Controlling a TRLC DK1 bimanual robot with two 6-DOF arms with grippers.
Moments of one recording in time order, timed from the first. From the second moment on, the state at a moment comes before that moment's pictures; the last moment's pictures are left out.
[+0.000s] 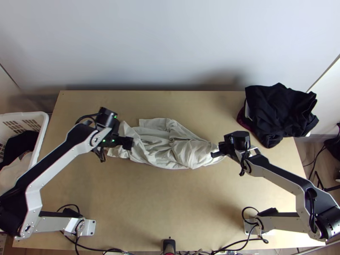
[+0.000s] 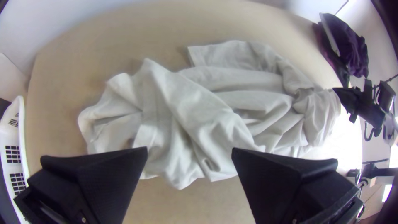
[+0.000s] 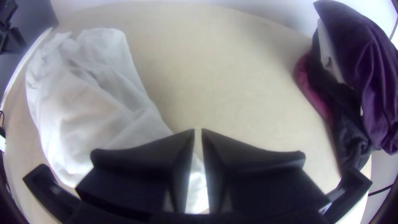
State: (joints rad) left arm -0.38 1.47 1.18 -0.77 0.00 -0.19; right arm 0.35 1.44 0.60 0.09 0.02 0.00
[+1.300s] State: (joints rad) left arm -0.26 1.40 1.06 -0.72 0.00 -0.16; right arm 0.39 1.31 0.58 0.01 -0.01 -0.03
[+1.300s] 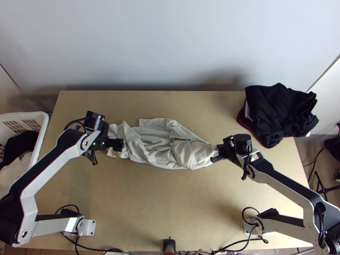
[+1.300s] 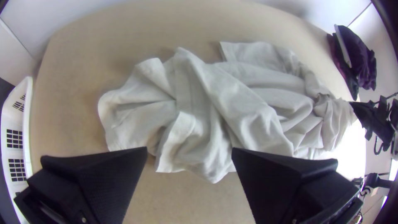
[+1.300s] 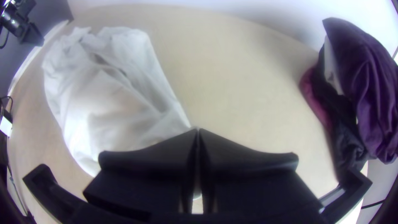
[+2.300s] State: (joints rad) left arm -0.56 1.36 0.90 -0.59 0.03 -0.13; right arm 0.49 1.28 1.40 -0.14 0.18 -0.05
